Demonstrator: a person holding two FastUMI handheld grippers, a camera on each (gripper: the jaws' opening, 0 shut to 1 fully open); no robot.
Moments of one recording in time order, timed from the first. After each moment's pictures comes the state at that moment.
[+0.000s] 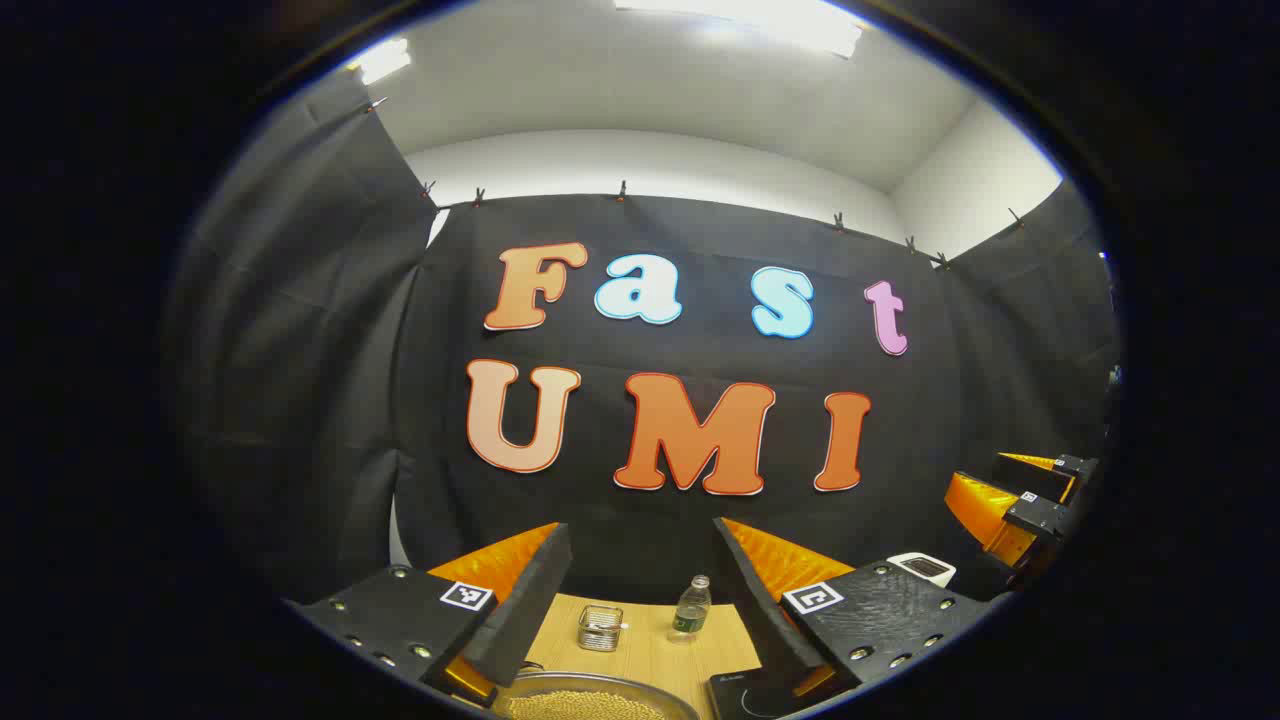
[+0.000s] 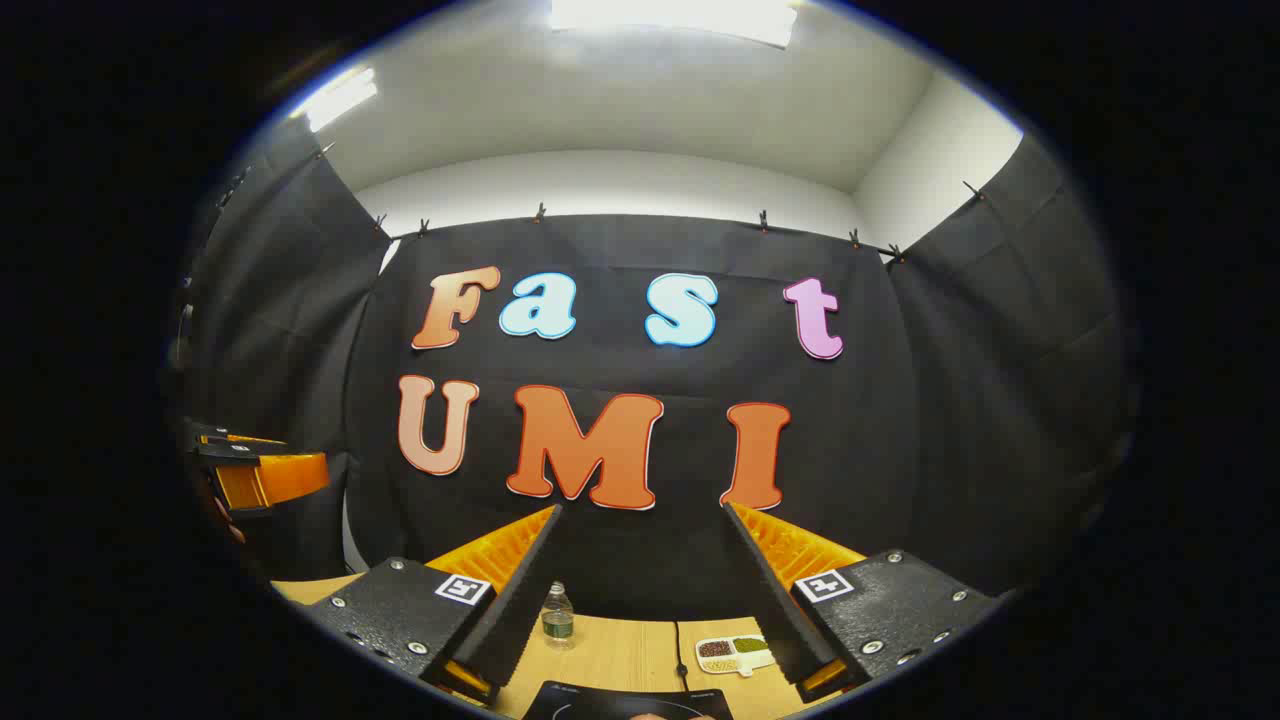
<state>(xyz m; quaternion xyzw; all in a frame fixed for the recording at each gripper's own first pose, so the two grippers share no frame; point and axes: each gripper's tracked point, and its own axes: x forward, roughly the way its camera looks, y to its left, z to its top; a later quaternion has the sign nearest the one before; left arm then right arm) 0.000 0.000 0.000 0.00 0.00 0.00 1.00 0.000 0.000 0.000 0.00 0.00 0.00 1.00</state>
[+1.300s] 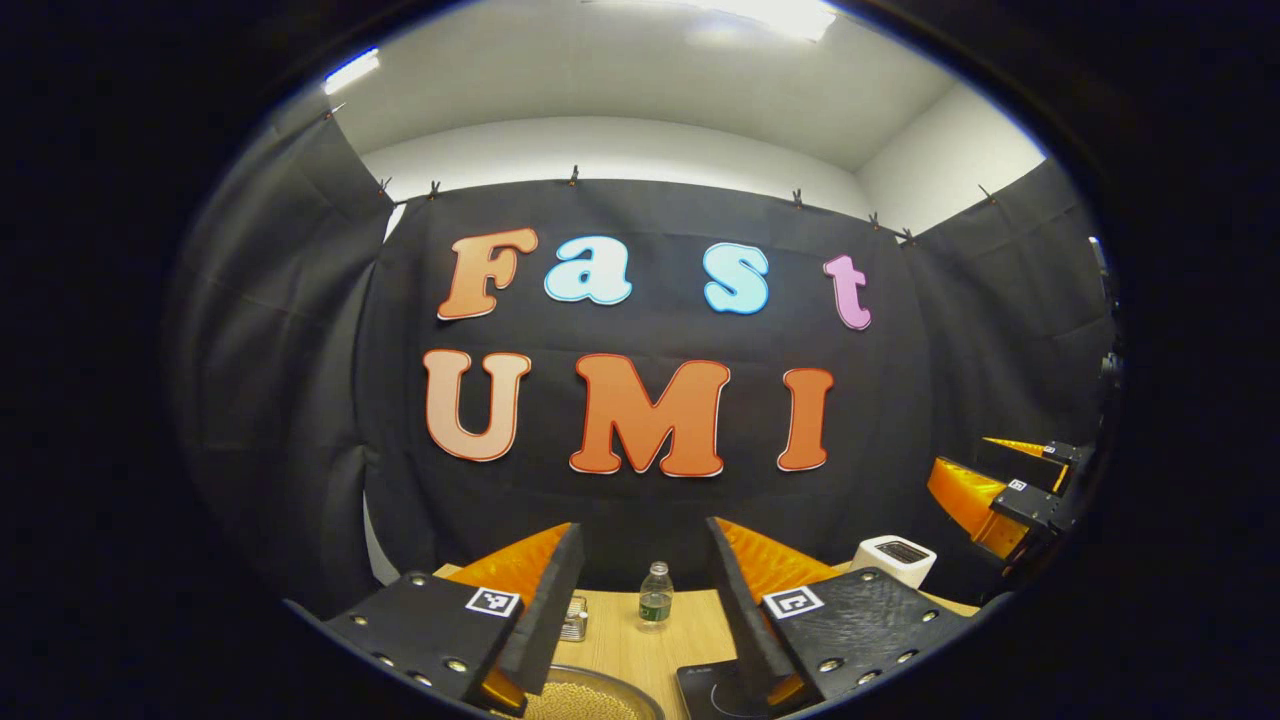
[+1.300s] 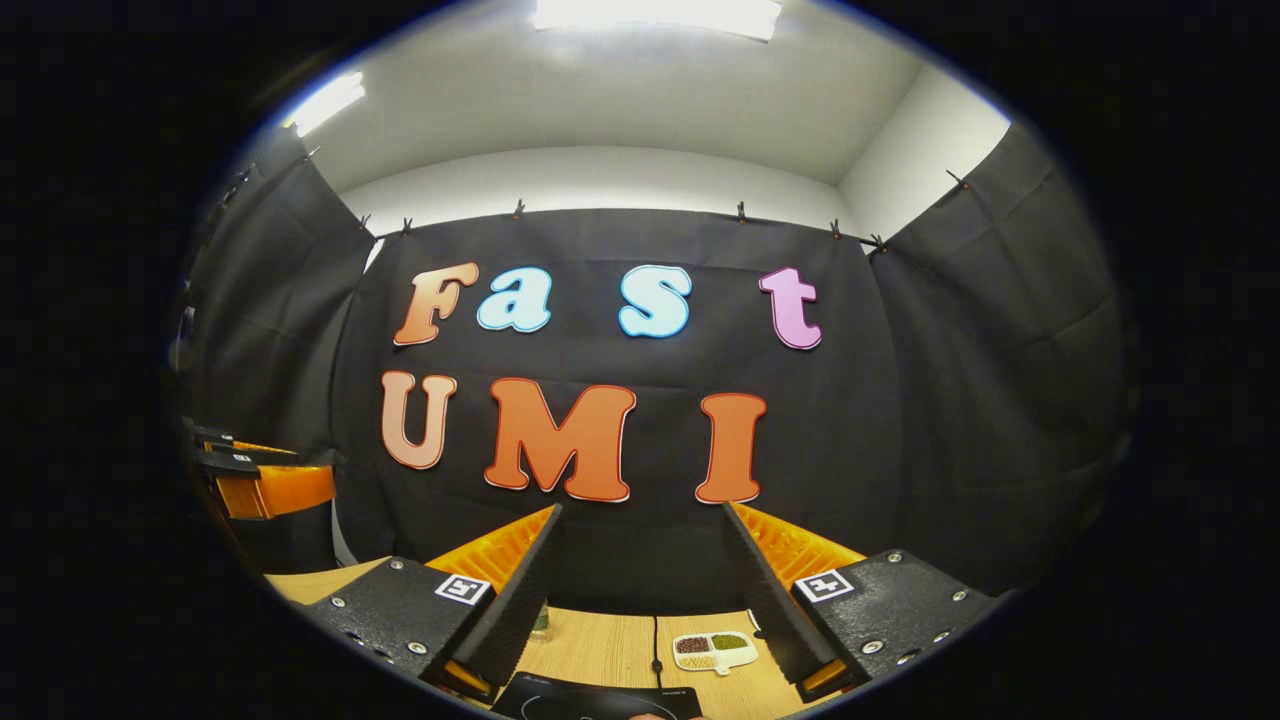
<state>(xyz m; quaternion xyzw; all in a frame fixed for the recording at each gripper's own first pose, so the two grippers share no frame) 0.004 -0.056 -0.029 0.02 0.04 -0.03 1.00 -0.002 -0.037 -0.014 0.00 0.01 -0.01 1.00</state>
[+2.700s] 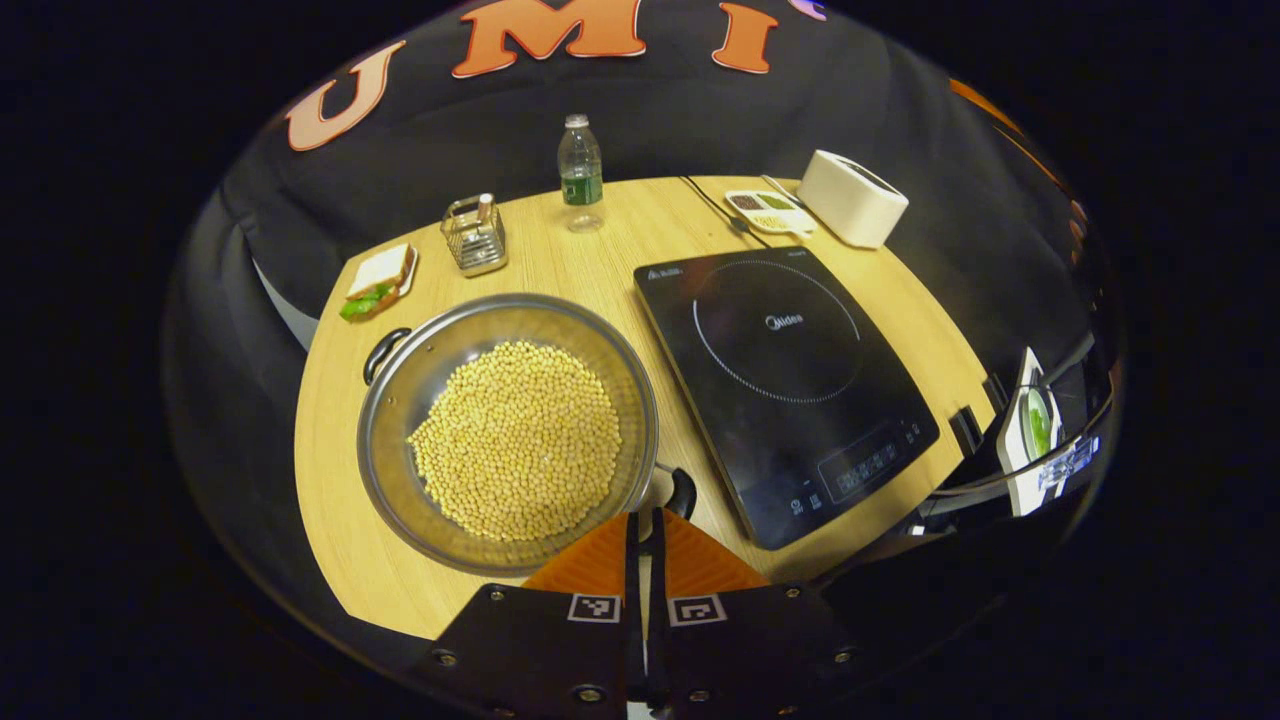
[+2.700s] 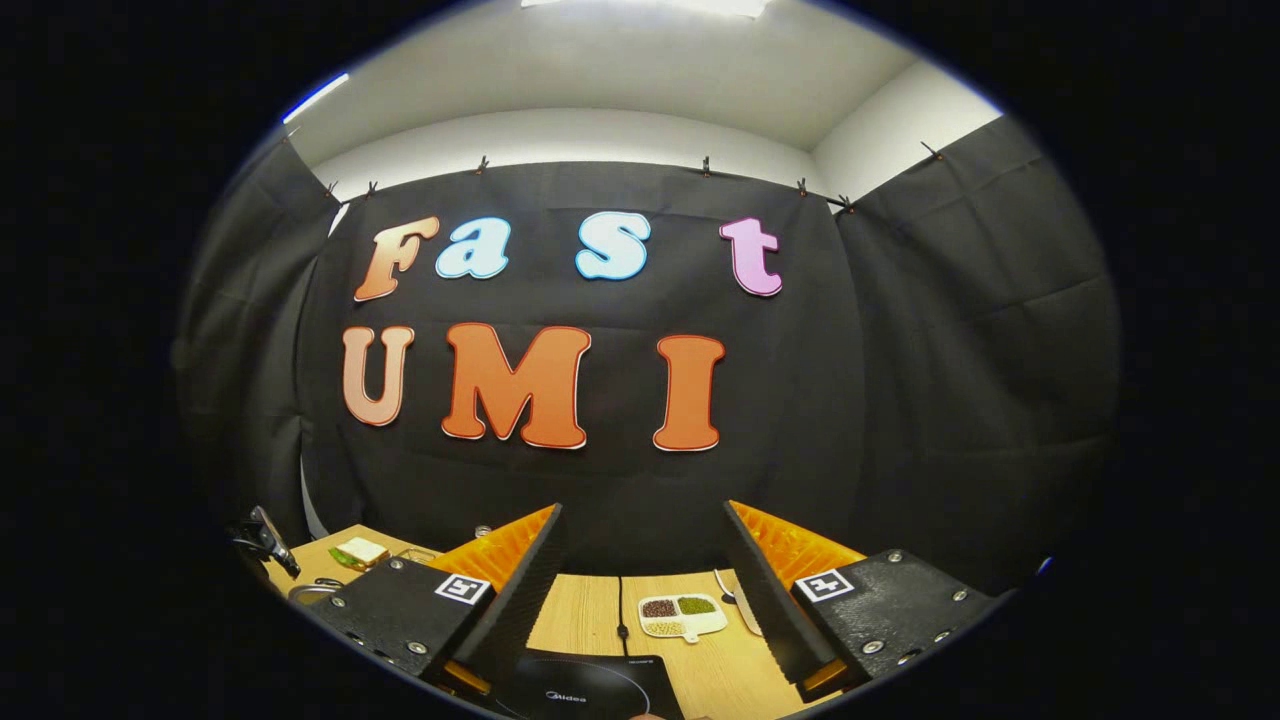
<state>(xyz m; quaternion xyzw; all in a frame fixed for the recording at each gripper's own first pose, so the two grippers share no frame) -0.183 -0.033 -0.331 0.08 0.61 -0.16 0.77 -0.011 -0.081 -0.079 0.00 0.07 -0.06 1.00</state>
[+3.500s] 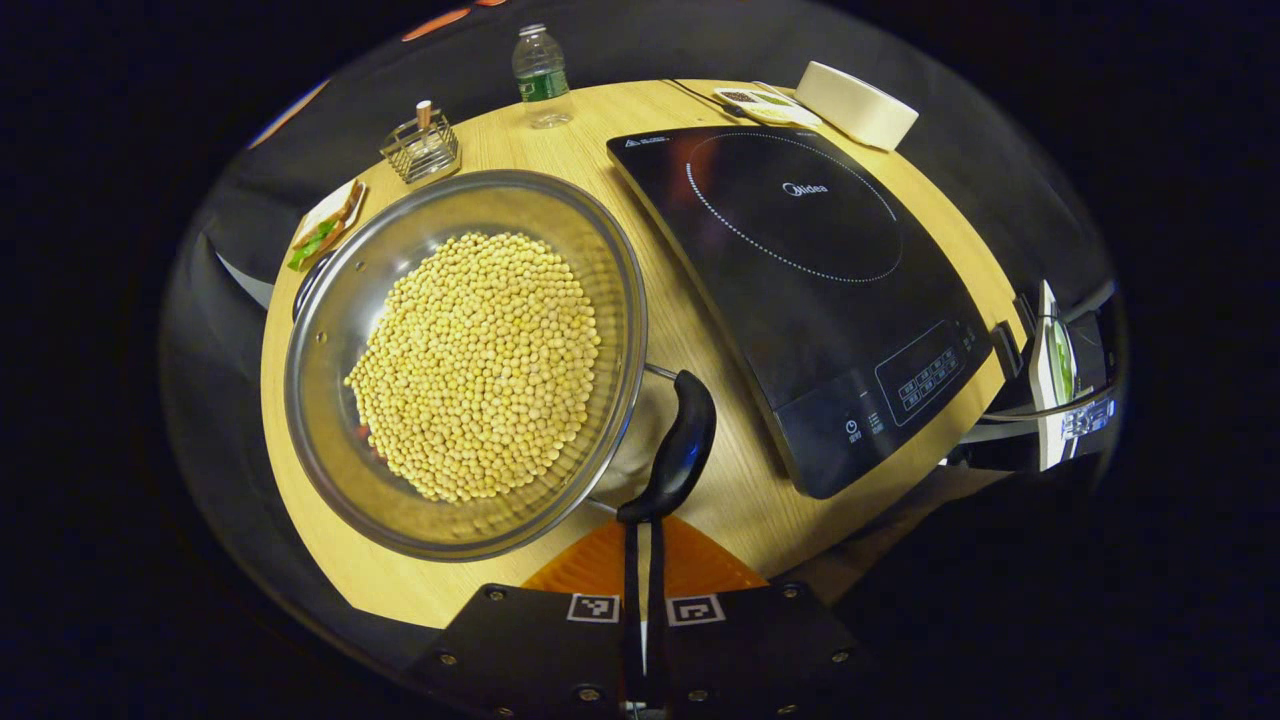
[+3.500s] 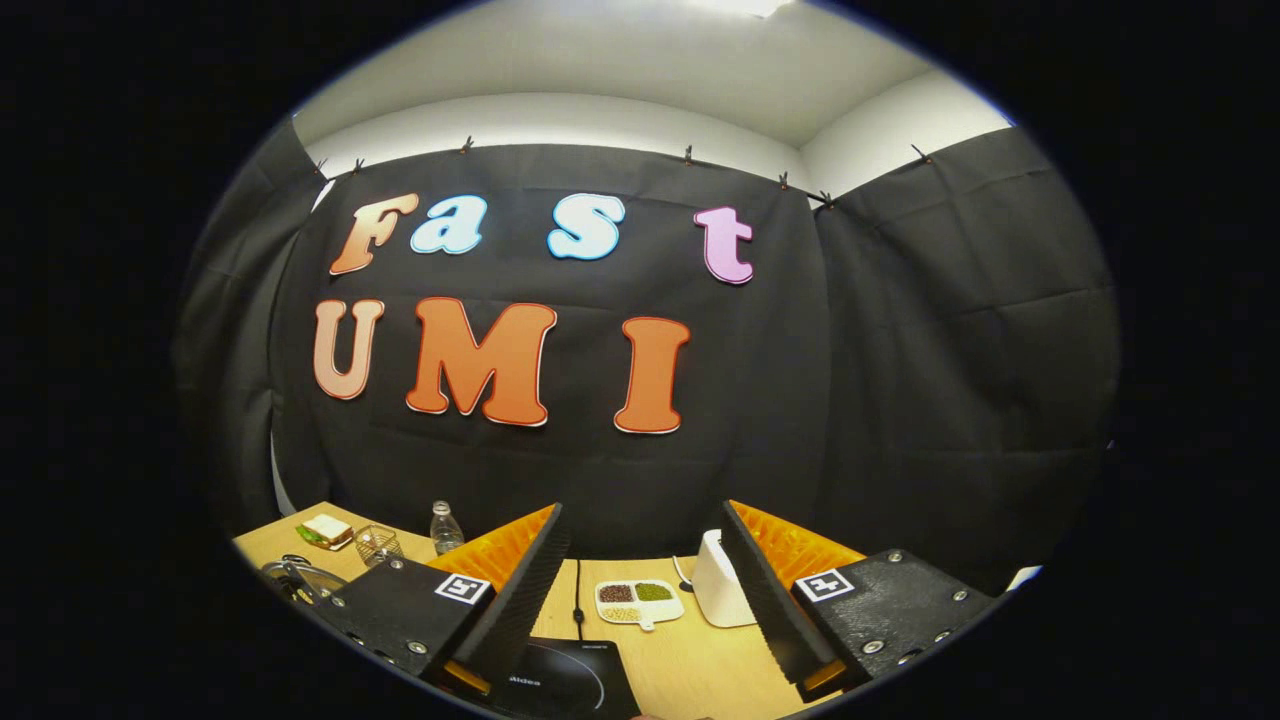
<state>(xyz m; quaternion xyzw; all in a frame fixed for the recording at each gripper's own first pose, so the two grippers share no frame) -0.221 -0.028 -0.405 0.13 0.69 -0.15 0.69 -0.027 -0.122 -0.093 -0.03 0.10 -0.11 0.99</state>
